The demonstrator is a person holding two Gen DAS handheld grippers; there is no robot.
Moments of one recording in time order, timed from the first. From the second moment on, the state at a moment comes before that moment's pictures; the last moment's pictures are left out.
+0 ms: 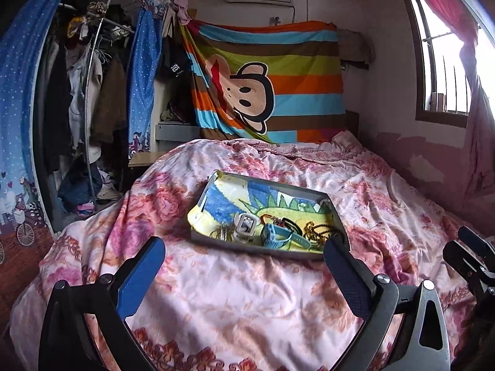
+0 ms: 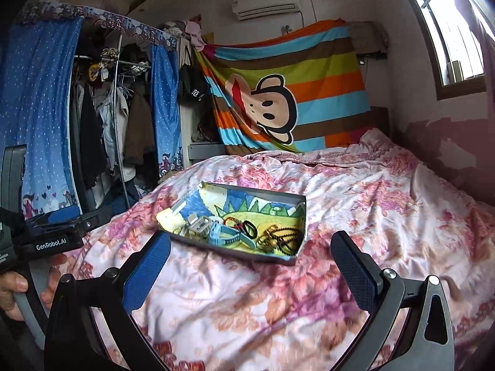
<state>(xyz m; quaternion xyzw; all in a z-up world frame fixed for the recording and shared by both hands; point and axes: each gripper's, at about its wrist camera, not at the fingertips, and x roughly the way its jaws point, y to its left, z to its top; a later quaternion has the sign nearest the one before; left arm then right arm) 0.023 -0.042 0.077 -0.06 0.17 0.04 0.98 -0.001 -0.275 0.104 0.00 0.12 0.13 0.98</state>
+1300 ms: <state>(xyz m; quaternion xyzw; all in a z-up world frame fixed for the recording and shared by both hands) 0.006 -0.057 0.028 0.01 0.18 0.04 0.98 0.006 -0.284 0.049 -0.03 0.15 0.09 0.98</state>
